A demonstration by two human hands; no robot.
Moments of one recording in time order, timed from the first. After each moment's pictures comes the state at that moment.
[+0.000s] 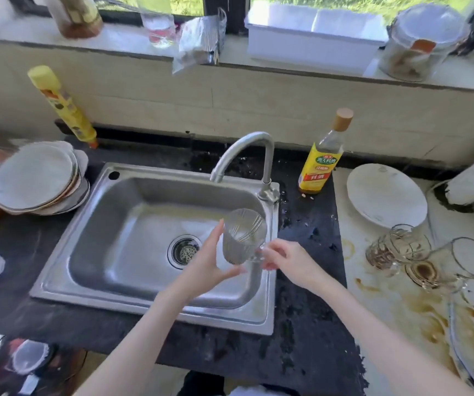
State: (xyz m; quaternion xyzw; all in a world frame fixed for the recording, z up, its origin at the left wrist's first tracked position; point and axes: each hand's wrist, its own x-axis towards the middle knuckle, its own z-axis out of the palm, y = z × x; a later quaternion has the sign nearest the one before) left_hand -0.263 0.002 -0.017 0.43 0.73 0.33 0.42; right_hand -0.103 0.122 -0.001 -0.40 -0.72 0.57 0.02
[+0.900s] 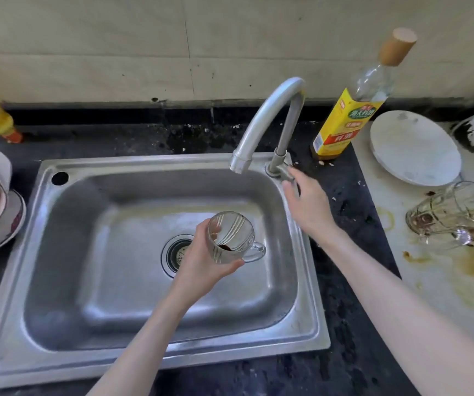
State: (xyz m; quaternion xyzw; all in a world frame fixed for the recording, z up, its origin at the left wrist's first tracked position) left_hand -0.348 0.025 -0.115 0.44 0.71 0.38 0.39; right_hand -0.188 0.183 -0.077 -0.55 -0.76 0.28 0.18
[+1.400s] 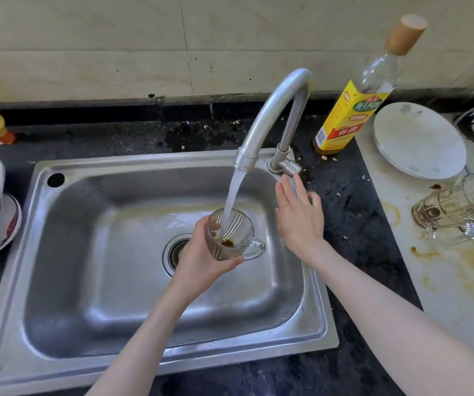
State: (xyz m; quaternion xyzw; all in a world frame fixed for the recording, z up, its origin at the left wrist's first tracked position) left_hand -0.357 0.030 -0.111 0.44 0.73 0.34 0.39; right_hand -0.199 0.163 -0.117 -0.52 -0.85 0.00 -0.11
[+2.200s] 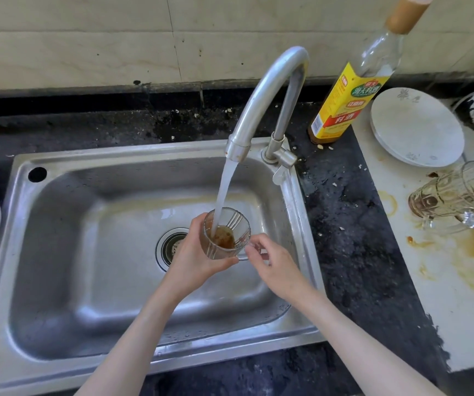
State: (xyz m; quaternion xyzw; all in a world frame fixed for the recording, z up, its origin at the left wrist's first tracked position) left_hand -0.360 0.029 -0.122 0.43 0.70 0.35 0.45; right_hand -0.190 0.079 -0.125 -0.49 -0.70 0.51 0.09
